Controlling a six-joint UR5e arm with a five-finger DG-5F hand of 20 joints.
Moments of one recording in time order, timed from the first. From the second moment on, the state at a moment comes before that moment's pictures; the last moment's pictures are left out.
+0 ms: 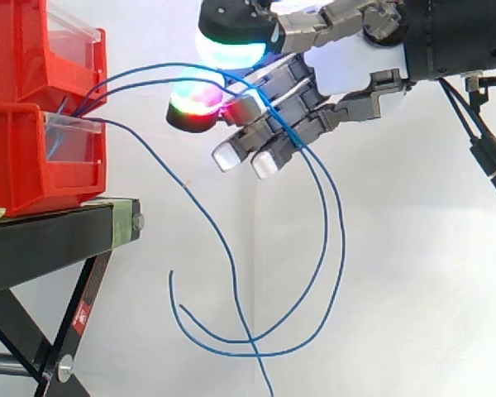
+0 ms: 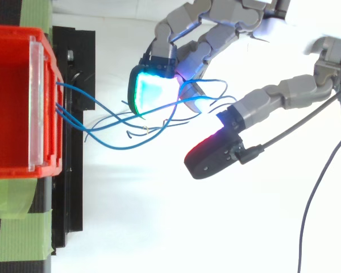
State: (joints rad) arm 0.11 -1.86 -1.57 -2.94 -1.28 -0.37
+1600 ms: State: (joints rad) arm 0.11 -1.86 -1.57 -2.95 -1.28 -0.37
